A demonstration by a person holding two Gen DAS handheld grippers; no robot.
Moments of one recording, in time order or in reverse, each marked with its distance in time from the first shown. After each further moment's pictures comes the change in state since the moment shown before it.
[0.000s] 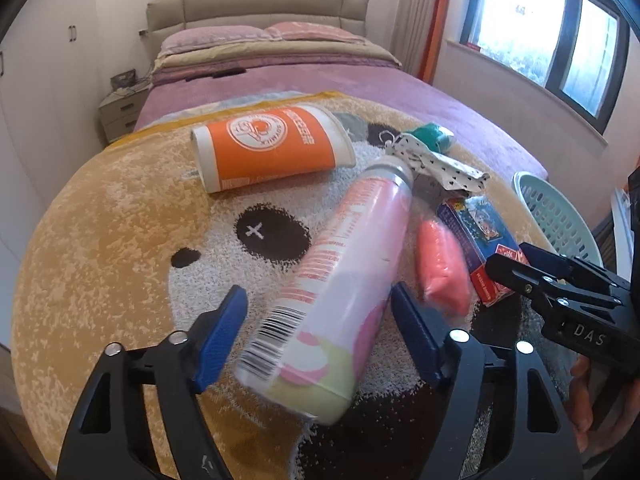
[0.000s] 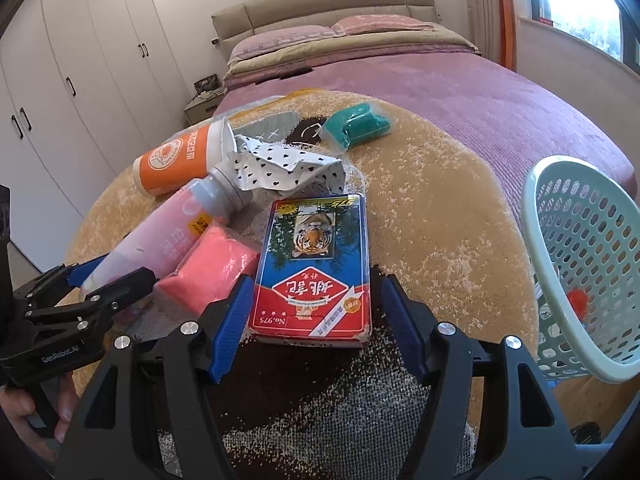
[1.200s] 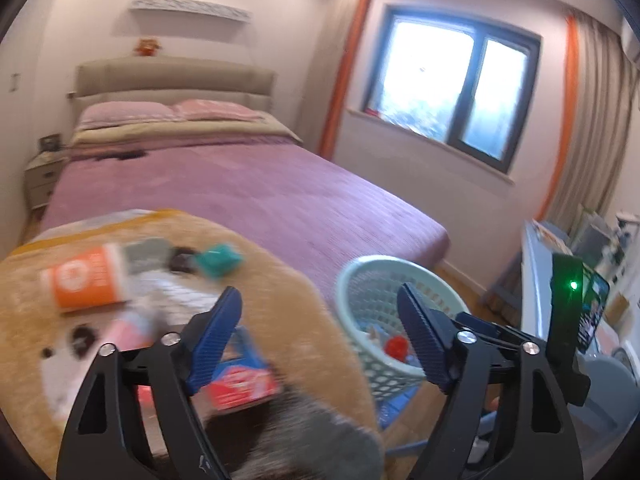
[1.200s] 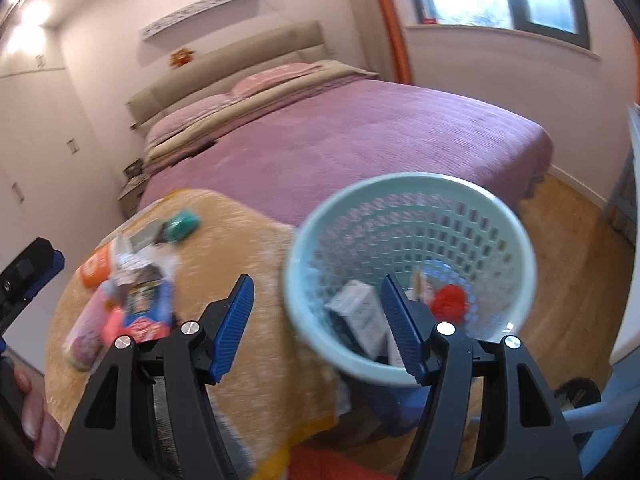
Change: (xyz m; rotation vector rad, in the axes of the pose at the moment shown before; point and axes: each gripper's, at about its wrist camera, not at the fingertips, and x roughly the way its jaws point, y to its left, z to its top) left arm -0.062 -0.146 0.046 0.055 -0.304 -0.298; right arm -0.121 -0.149 -0.008 0.236 -0.201 -0.151
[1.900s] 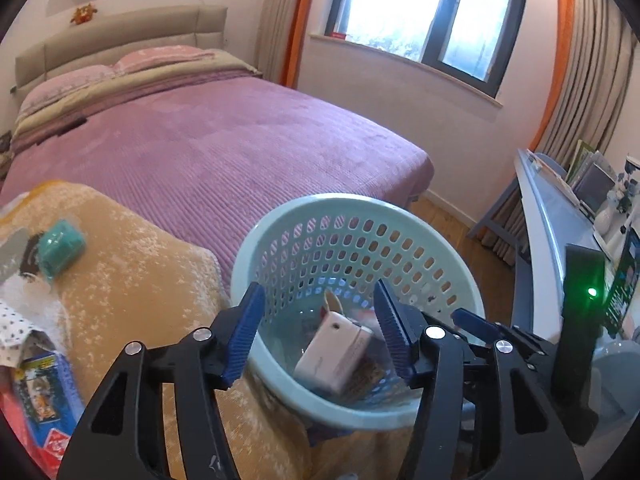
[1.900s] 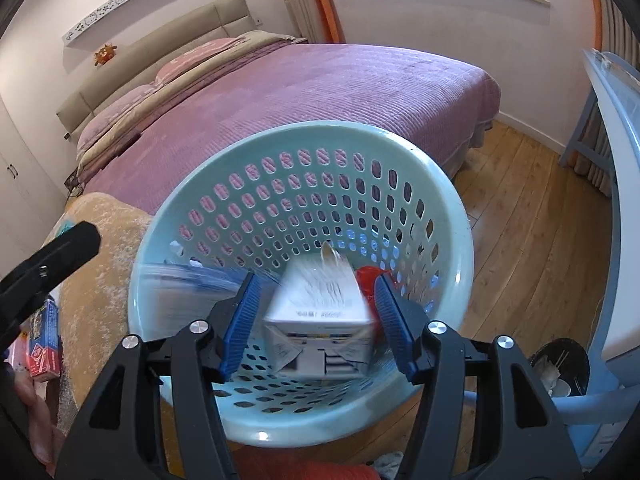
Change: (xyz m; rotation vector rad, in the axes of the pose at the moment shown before) left arm 0.175 -0.095 -0.027 0.121 0.273 -0.098; right arm 0.070 -0.124 -0.009 0.184 0.112 -0.203
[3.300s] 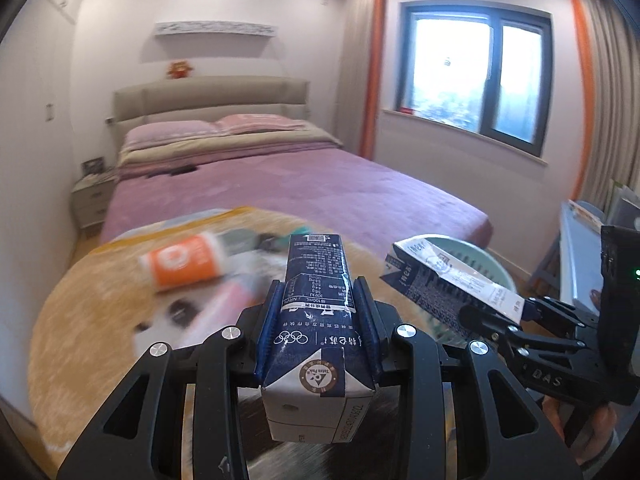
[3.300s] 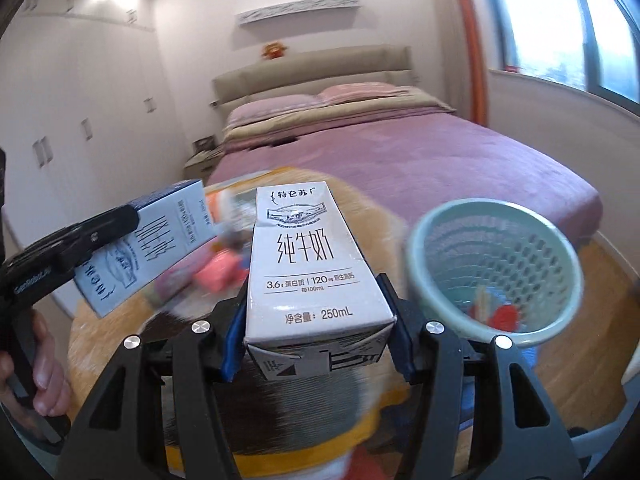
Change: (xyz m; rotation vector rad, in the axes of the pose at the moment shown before) left arm -0.235 0.077 -0.074 -0.037 -0.260 0.247; right arm -0.148 0.150 -0.082 -0.361 -0.203 0.319
